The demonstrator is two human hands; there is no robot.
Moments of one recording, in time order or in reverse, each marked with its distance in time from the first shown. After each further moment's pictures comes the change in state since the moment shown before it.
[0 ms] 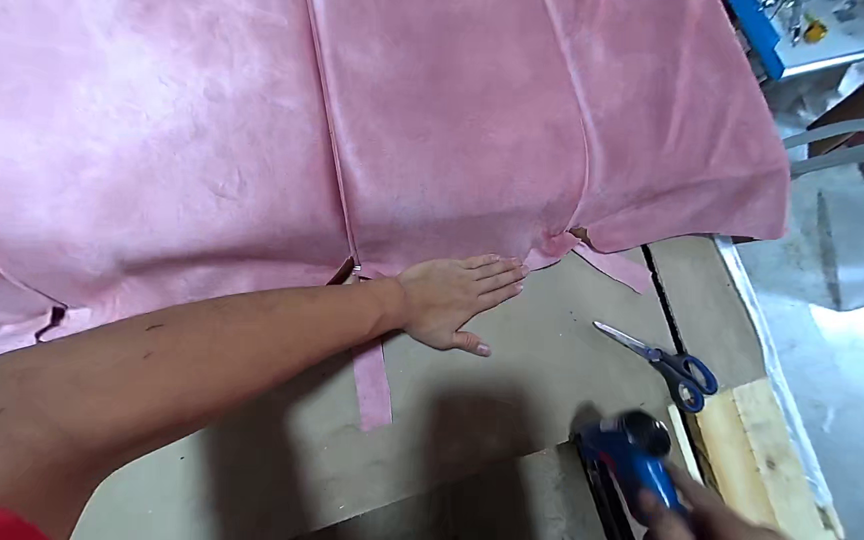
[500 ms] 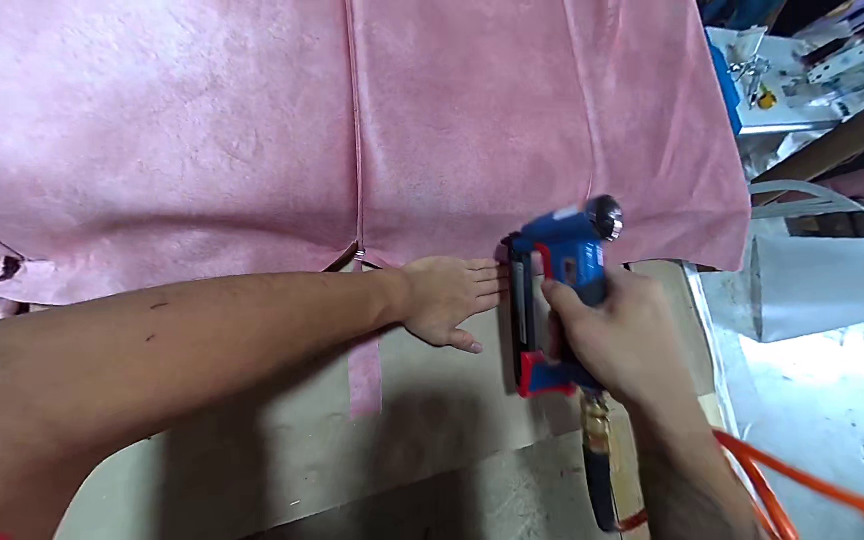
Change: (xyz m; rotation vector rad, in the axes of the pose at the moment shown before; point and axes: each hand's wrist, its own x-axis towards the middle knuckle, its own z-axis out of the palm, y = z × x) left_hand -0.008 0.002 -0.001 0.018 0.023 0.018; right_hand 0.146 -0.137 -0.027 0.200 0.234 -0.064
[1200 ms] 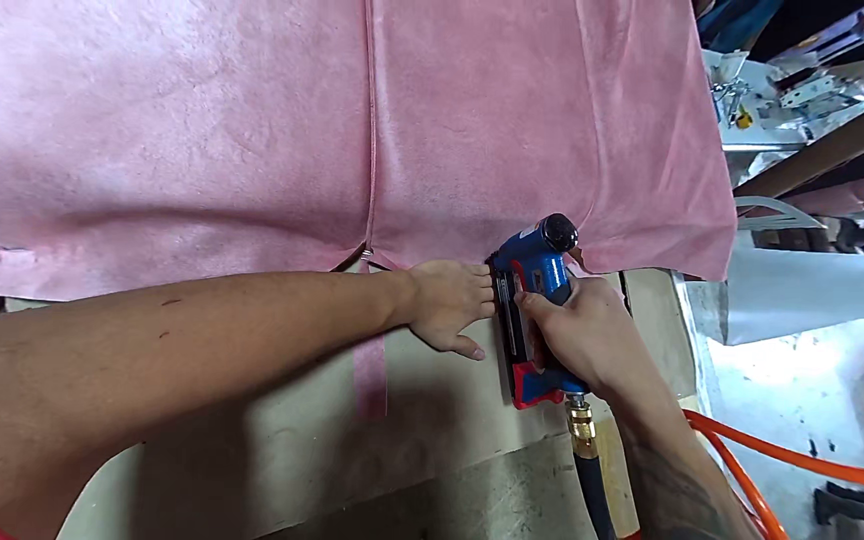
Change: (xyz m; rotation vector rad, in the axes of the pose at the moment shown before) left_hand 0.000 -0.002 0.009 0.004 -0.046 0.018; right_hand 0.013 -0.015 0.026 -0.038 -0.183 0.173
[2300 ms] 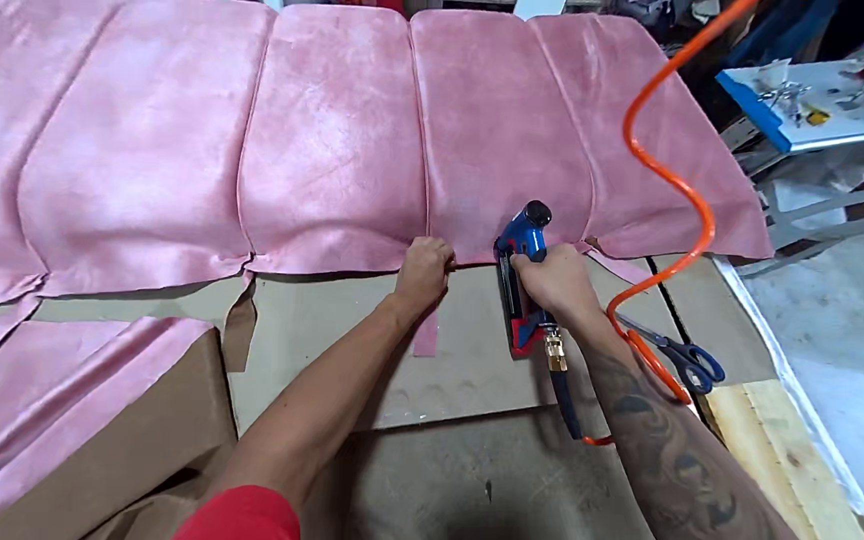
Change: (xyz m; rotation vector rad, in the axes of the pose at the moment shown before) left_hand -0.090 0.047 0.002 0.029 0.658 -0.877; right_hand -0.026 -0.009 0.026 0.035 0.158 -0.170
